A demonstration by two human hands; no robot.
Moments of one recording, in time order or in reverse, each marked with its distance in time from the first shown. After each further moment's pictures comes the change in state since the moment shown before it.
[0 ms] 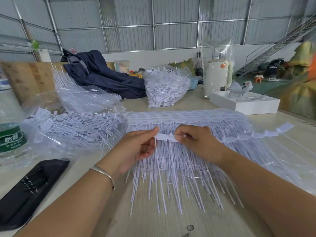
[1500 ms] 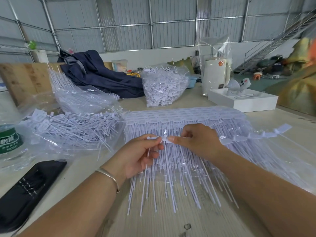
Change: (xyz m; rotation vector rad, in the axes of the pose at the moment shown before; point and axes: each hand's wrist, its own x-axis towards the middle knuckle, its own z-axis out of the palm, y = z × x) left_hand 0.003 -0.012 0.013 -0.144 -0.005 -0.191; right_hand 0.002 0.005 0.003 -0.054 0.143 0.234
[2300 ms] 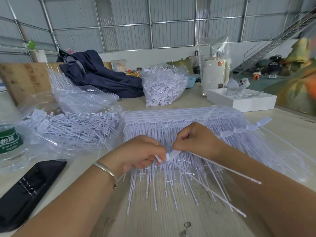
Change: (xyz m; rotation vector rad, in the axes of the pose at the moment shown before) left_hand -0.017 0.021 0.009 0.679 -0.092 -0.035; right_hand -0.005 -0.008 -0.007 0.256 -0.229 -0.117
